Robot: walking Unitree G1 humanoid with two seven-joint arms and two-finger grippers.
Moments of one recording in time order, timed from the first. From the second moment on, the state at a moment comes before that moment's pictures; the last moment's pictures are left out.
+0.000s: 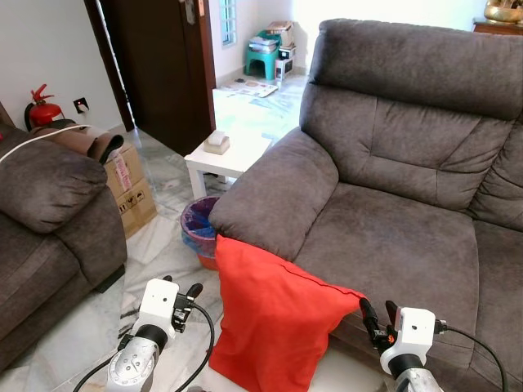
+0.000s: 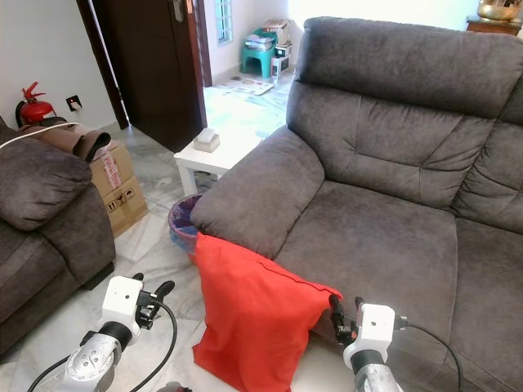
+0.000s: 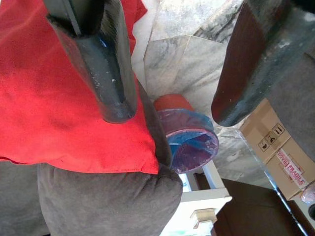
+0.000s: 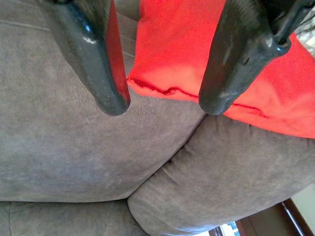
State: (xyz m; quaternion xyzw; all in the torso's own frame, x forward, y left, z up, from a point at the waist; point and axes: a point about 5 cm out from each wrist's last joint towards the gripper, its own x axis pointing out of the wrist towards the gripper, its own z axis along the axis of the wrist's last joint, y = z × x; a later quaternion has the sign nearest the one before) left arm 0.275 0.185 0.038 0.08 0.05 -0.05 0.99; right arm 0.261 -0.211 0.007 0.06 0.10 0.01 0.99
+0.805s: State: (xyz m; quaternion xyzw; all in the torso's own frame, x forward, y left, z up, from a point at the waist) left arm 0.275 0.188 0.041 0.08 0.05 -0.04 0.99; right arm 0.274 -0.207 0.016 0.06 0.09 0.01 0.99
